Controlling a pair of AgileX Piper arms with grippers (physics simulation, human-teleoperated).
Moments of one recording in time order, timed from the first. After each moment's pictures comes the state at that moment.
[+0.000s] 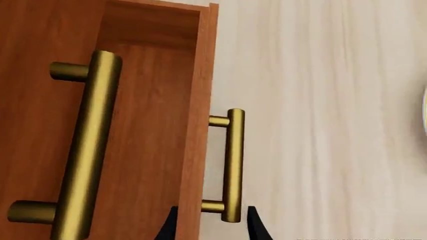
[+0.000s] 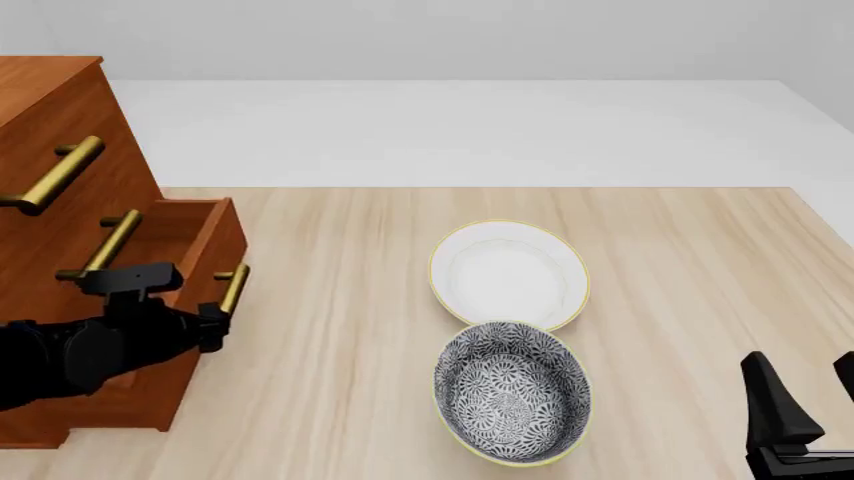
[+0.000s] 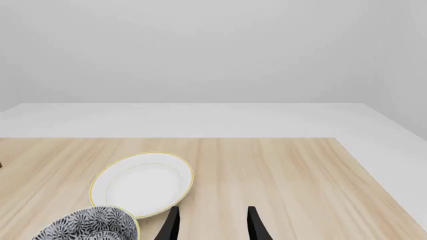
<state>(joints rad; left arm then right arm) -0.02 1.44 -0.50 -0.06 -0.05 0.00 0.01 0.00 0.00 0.00</state>
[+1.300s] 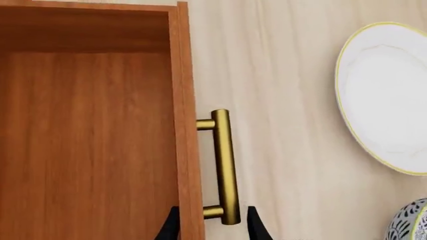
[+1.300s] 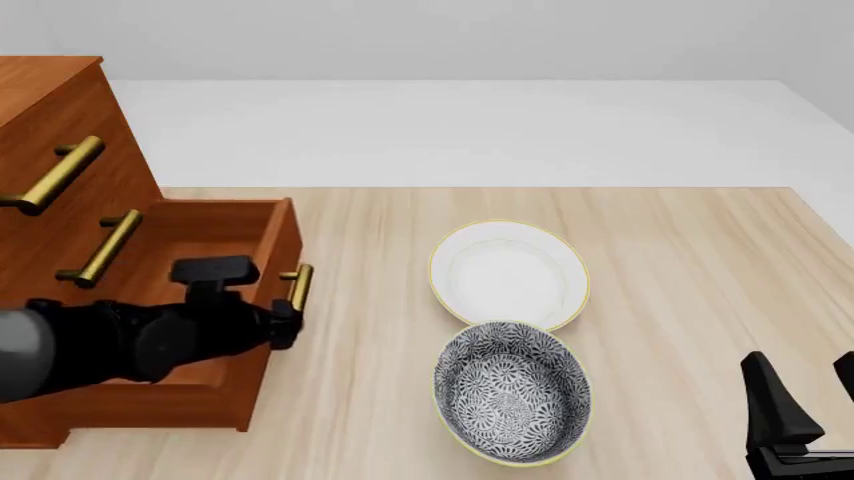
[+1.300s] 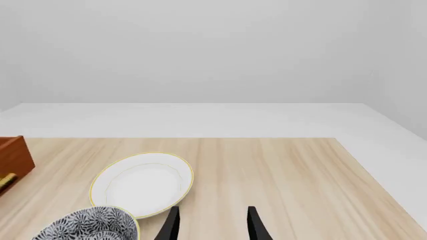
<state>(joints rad) -0.28 1.52 -0.60 -0.01 -0.19 0.00 0.01 0.00 0.00 0.00</state>
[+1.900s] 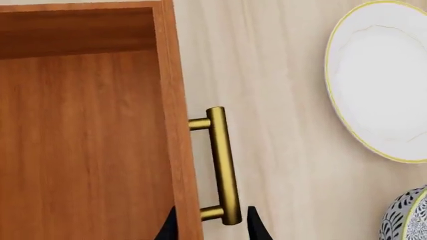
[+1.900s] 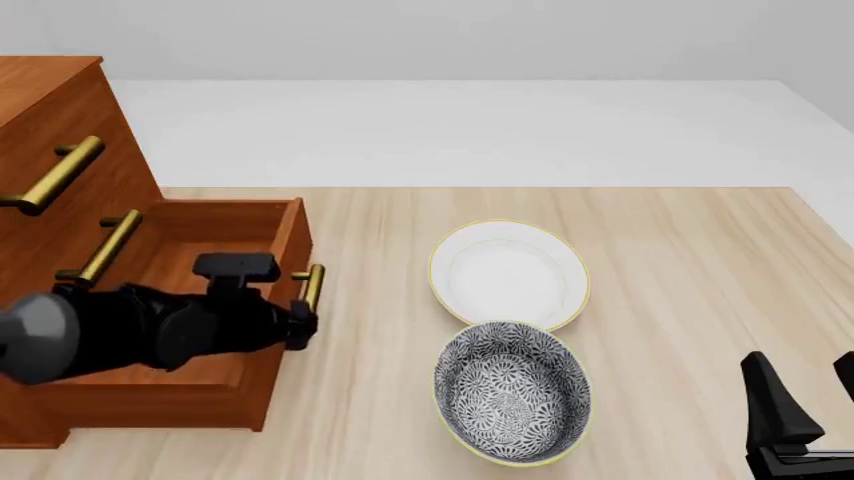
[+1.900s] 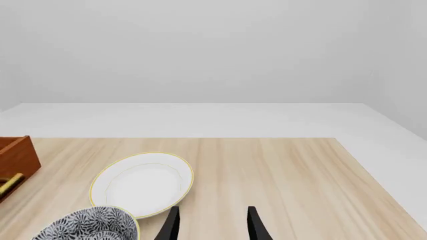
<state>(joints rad) -0.33 1.56 -0.67 0.08 -0.26 0.00 0.01 0.00 0.00 0.00</state>
